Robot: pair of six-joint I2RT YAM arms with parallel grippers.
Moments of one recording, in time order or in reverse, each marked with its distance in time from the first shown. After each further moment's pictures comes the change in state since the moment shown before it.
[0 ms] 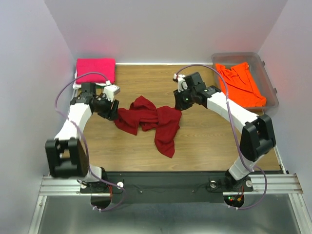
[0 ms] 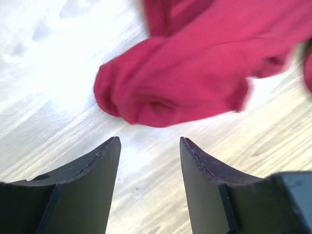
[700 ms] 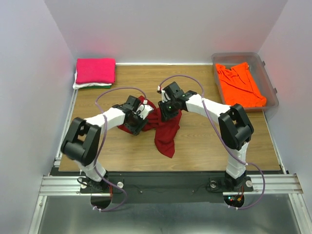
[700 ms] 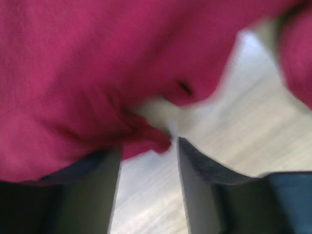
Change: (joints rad) left arm -0.533 0.084 -0.169 0.192 -0.362 -0.207; right arm 0.150 0.274 0.098 0.010 -0.015 0.178
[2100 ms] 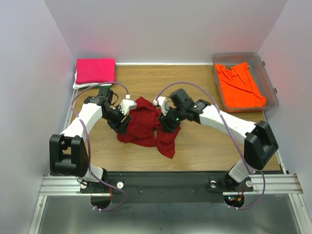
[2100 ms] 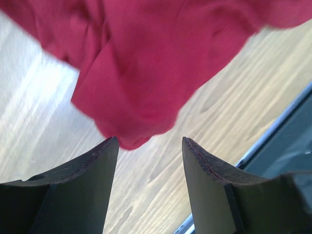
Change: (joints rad) left arm 0.295 -0.145 0.152 -0.434 0.345 0.368; right arm 0.045 -0.364 -0.224 -0.021 -0.177 -0.432
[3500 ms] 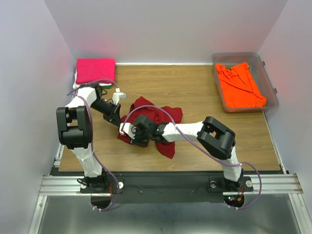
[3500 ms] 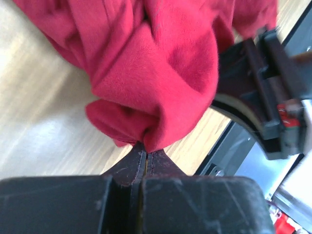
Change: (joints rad) left arm 0.227 0.396 0.217 -0.241 0.253 0.113; right arm 0.384 0.466 0.107 0.449 0.219 -0.101
